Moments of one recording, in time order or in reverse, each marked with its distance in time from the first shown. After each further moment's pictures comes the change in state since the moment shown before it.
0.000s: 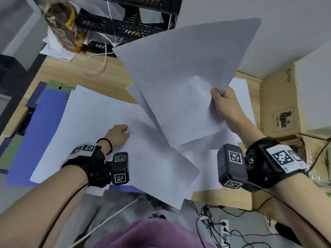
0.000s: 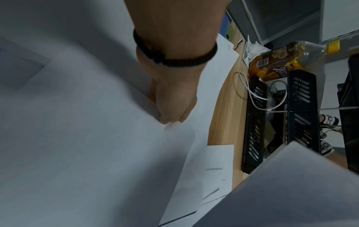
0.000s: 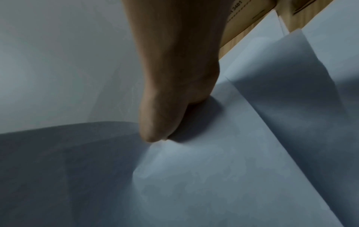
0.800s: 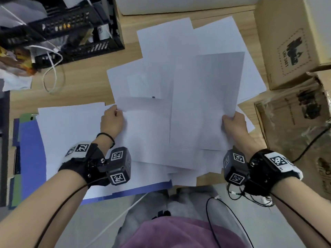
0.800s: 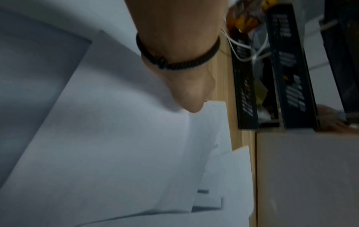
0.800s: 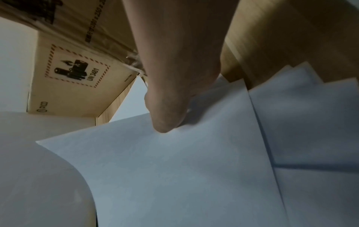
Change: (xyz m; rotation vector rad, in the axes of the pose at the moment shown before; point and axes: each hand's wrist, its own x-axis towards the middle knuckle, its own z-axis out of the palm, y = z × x) left_hand 0.036 0.094 0.039 0.155 0.340 0.066; right_hand -0.052 0.234 -0.019 0.172 0.291 0.645
